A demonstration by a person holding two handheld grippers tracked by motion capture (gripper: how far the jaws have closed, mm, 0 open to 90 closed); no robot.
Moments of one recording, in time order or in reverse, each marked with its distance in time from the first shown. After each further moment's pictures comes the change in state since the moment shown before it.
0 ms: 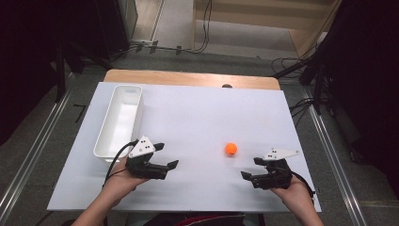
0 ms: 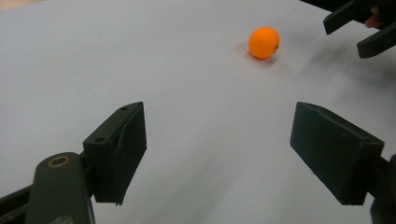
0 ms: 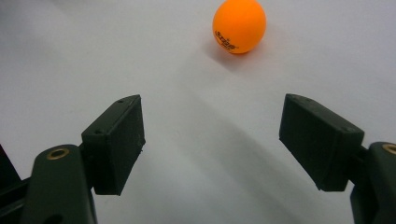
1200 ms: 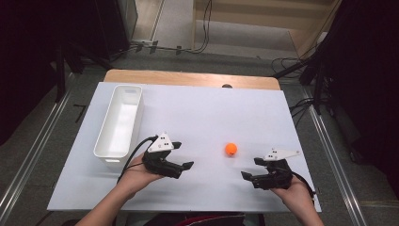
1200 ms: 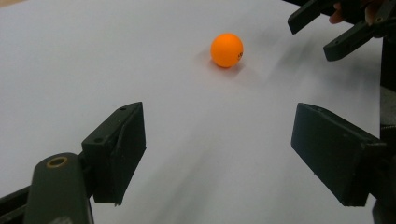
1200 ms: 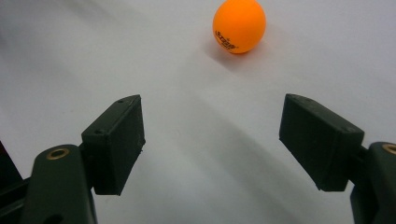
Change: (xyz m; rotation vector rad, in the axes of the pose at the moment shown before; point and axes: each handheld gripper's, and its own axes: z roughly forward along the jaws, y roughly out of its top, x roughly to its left) left arm -0.015 0.025 0.033 0.040 -0.124 0.065; right arm 0.000 -0.001 -0.001 0.001 0.002 -0.002
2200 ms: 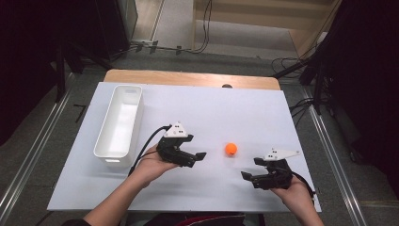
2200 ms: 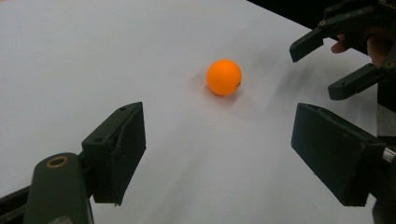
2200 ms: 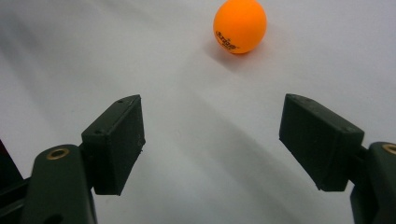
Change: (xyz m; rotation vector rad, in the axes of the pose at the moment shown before) left arm 0.004 0.033 0.032 0.025 -0.031 -0.041; right arm 0.000 0.000 0.000 -0.003 0.002 0.002
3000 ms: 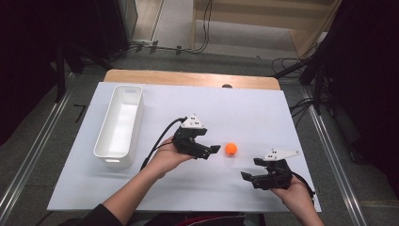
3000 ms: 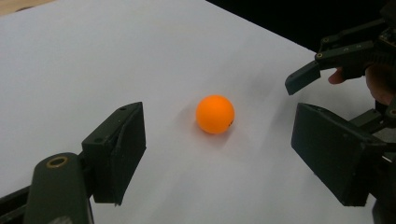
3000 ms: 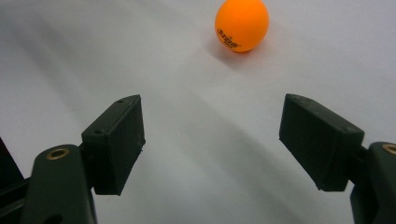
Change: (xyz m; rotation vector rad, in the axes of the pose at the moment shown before) left arm -0.004 0.031 0.033 0.001 -0.033 0.000; right arm 0.000 -0.001 0.001 0.003 0.003 -0.001
